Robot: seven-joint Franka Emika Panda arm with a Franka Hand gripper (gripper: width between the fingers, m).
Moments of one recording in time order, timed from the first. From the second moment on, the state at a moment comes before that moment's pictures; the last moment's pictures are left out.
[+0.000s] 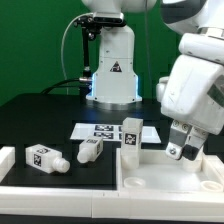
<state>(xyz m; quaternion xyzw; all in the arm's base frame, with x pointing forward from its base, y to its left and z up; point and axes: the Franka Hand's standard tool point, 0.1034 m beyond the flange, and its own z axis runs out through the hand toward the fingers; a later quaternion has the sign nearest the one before) 0.658 0.060 0.080 0.88 0.44 0.01 0.19</state>
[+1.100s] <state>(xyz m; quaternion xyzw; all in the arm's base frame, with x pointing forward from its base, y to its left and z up) 0.636 0.000 0.138 0.97 0.18 0.03 0.13</state>
